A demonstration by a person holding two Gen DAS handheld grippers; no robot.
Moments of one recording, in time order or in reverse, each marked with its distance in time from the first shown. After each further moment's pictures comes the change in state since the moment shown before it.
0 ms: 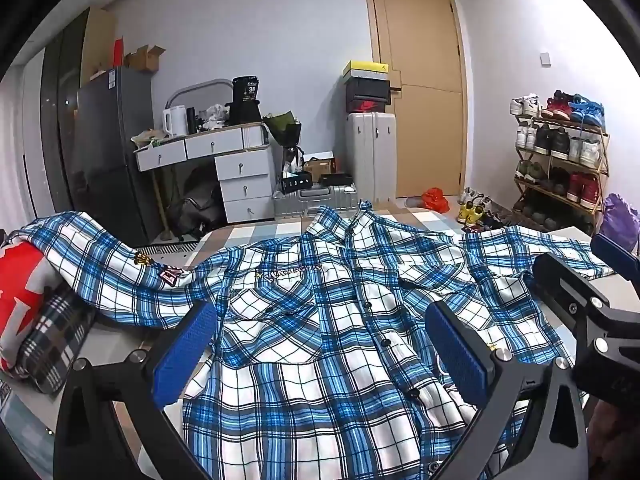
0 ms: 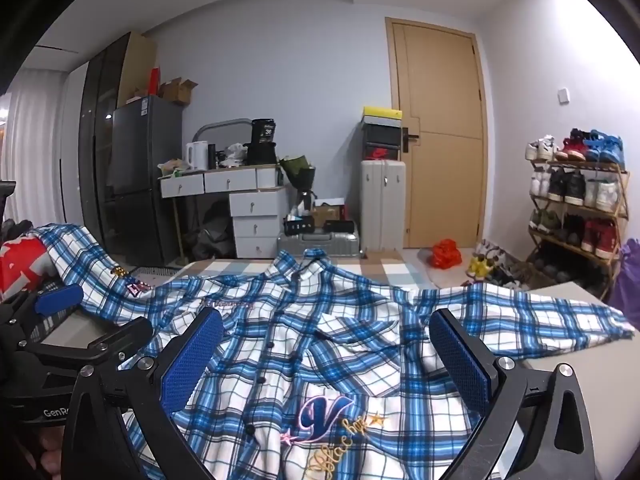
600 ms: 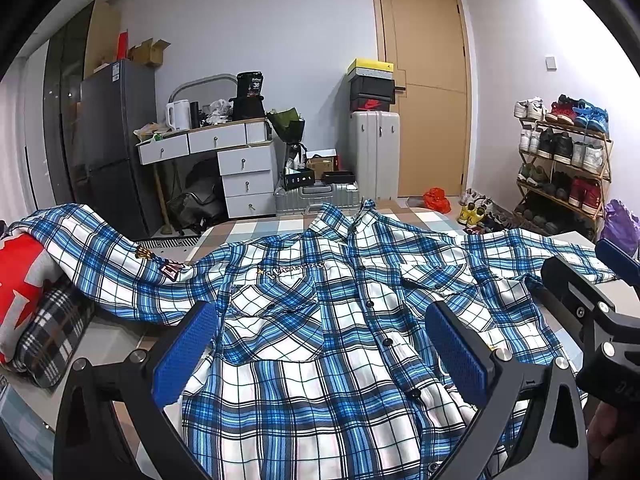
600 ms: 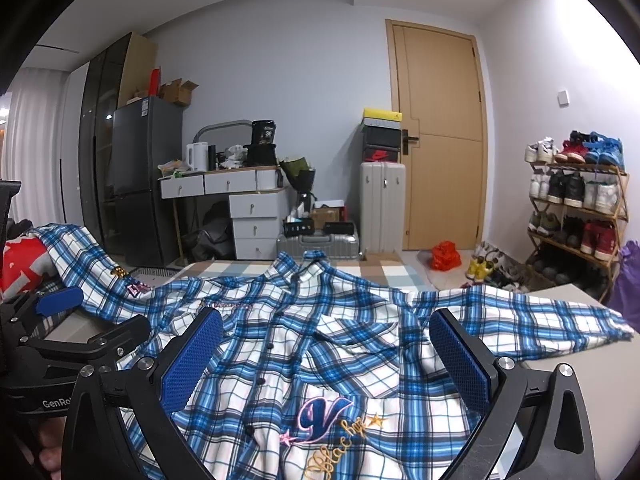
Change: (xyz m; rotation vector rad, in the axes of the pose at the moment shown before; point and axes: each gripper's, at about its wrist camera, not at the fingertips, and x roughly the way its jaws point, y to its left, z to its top) left arm 0.002 0.005 -0.003 -0.025 0.015 -0.007; right arm -0.001 0.001 0.002 -0.005 -0.006 0.001
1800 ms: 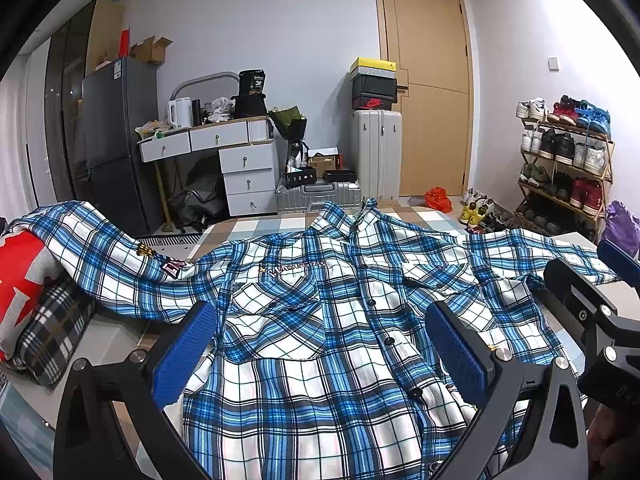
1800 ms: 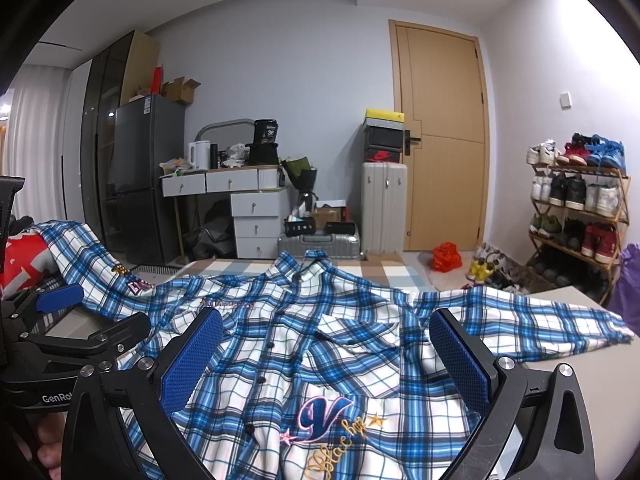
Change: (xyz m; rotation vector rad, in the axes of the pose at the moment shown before) left arm 0.002 0.002 -0.001 -0.010 0.004 0.008; right arm 0.000 0.000 -0.001 -0.006 -0.001 0.001
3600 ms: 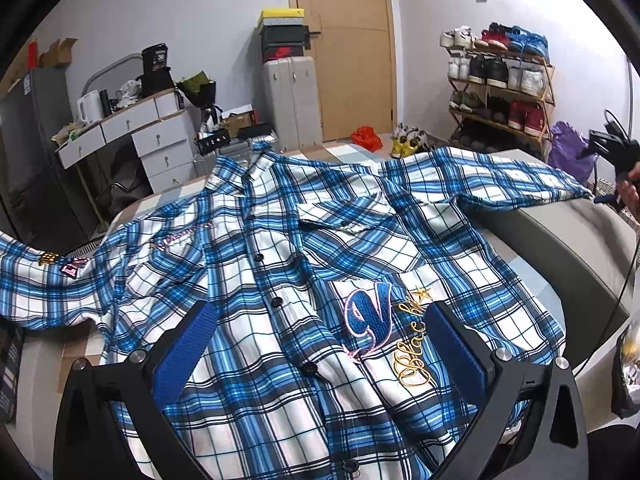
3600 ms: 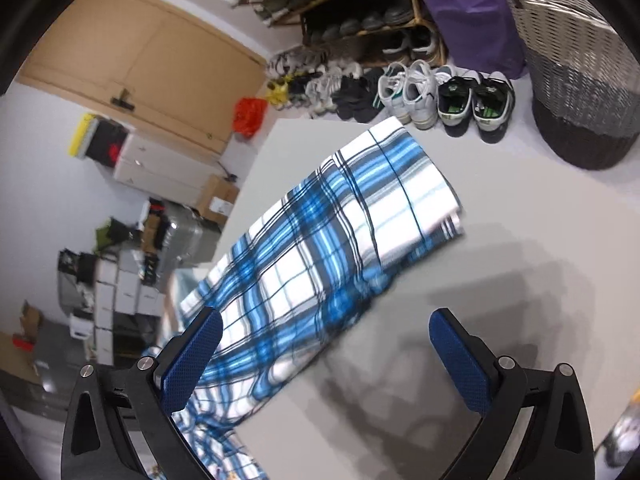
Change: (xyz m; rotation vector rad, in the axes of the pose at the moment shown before) left arm 0.033 -0.083 -0.020 0.197 0.186 -0.212; right arm 0.066 -0.519 -0.061 1.092 0.575 -0.228
